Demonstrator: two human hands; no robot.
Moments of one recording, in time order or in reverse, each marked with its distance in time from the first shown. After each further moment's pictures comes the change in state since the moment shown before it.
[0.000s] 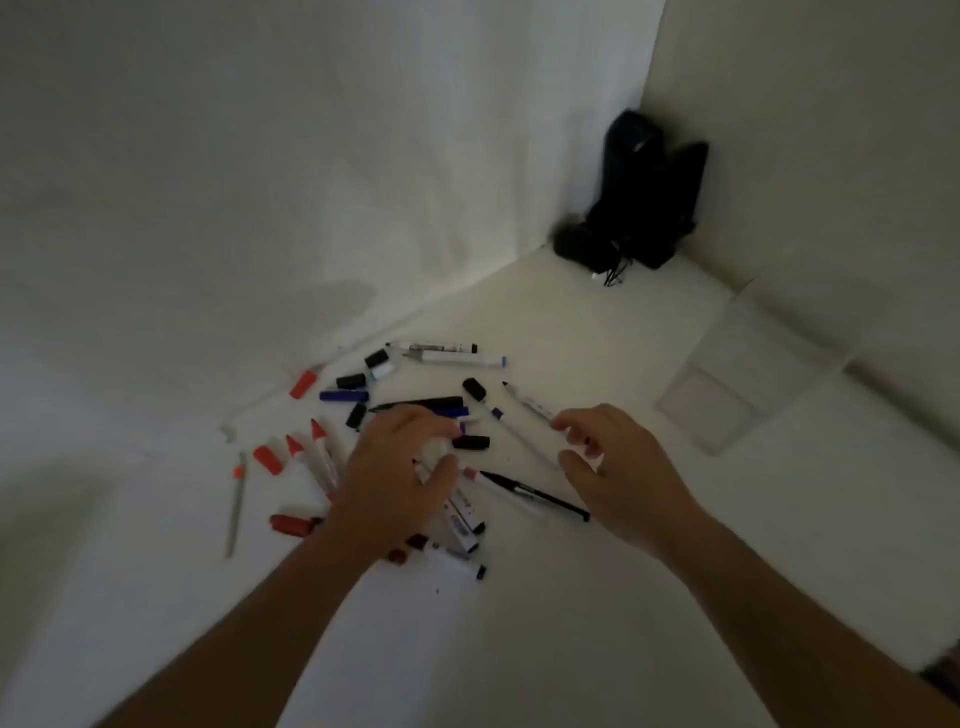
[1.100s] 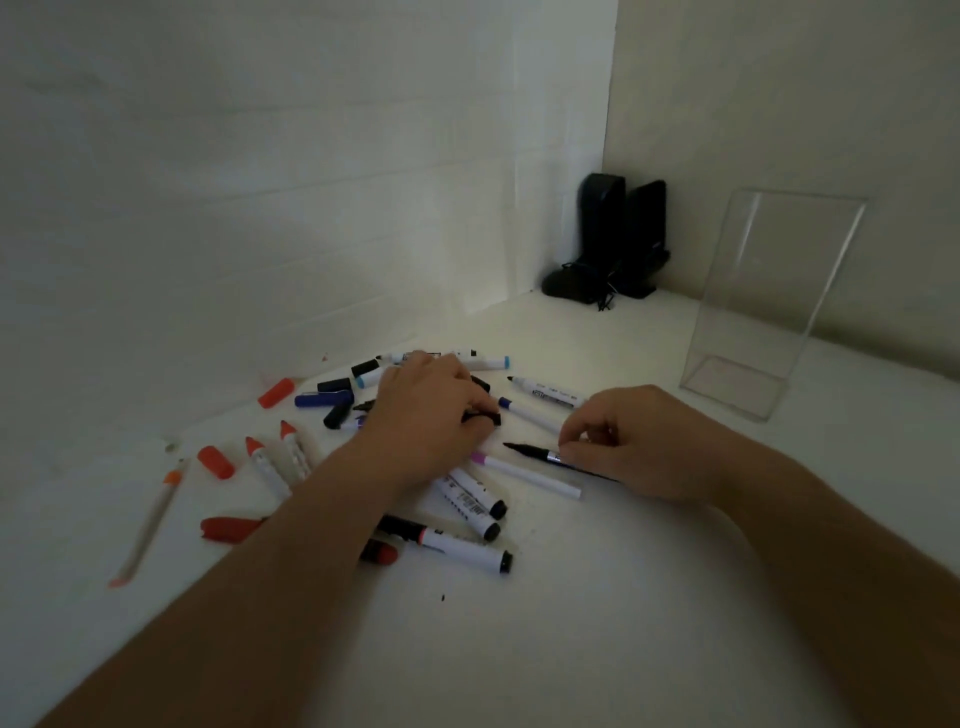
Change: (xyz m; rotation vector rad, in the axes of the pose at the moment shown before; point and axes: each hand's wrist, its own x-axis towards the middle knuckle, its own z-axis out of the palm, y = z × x) left_hand 0.037 -0.039 0.062 0.475 0.087 0.313; right_hand -0.002 0.035 0.044 -0.313 -0.015 -0.186
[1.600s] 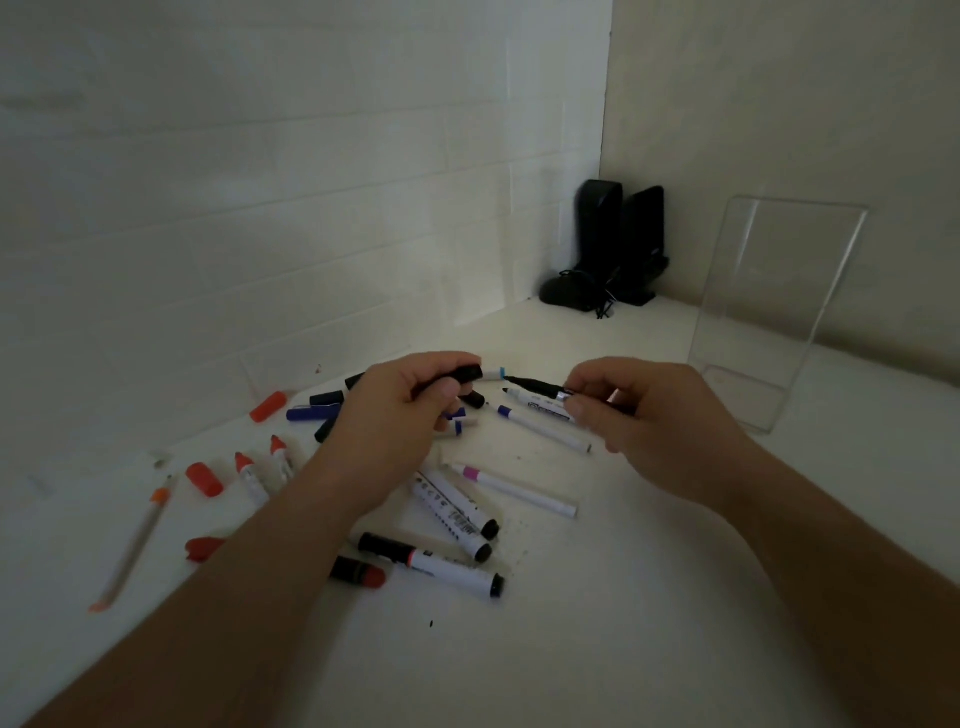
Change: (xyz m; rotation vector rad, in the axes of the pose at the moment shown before) left_hand -0.014 0.007 -0.020 -0.928 0.200 -0.260; right_hand 0.001 -0.002 -0.008 0.315 0.377 -0.076
